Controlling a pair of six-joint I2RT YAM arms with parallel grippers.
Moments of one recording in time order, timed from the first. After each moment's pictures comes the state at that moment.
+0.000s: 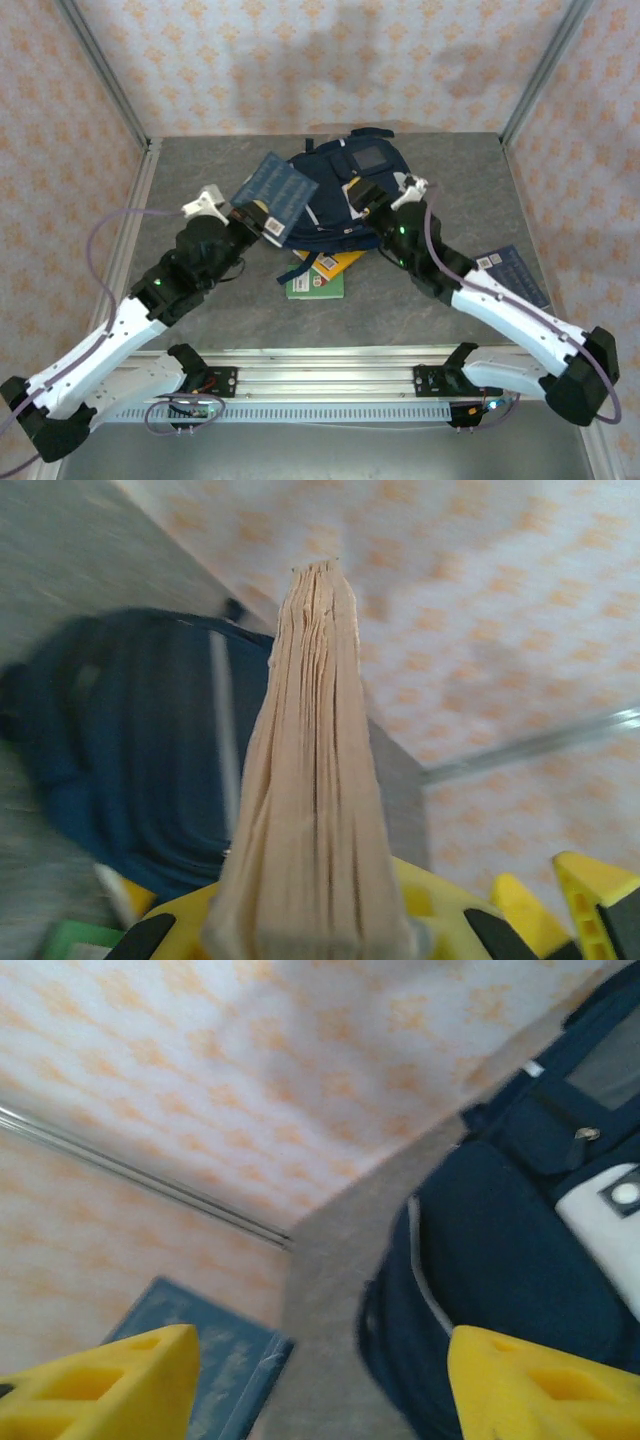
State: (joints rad) left arm -0.58 0.84 0.96 -0.50 -0.35 -1.08; right arm 0.68 1.24 1.07 -0.11 0.20 0.93
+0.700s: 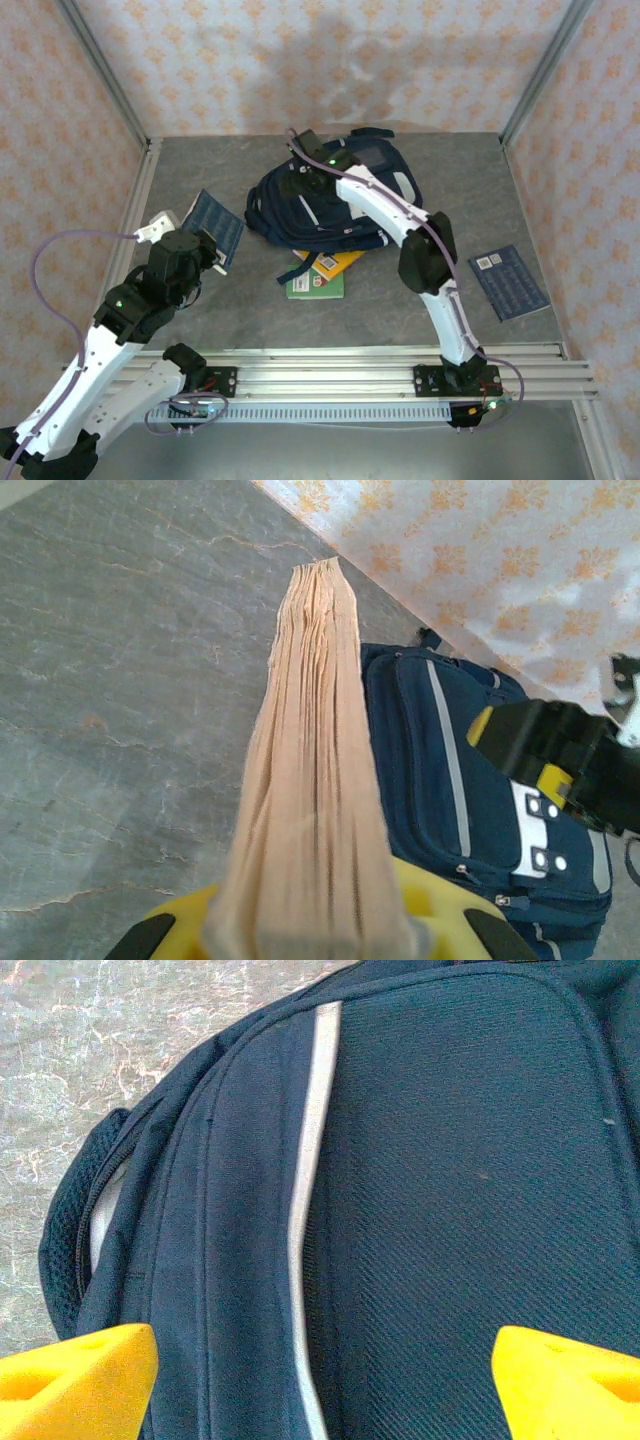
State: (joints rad) left arm -0.49 0.68 0.92 -0.84 -0.47 -0.95; right arm 0.71 2.27 2.21 -0.88 0.11 0.40
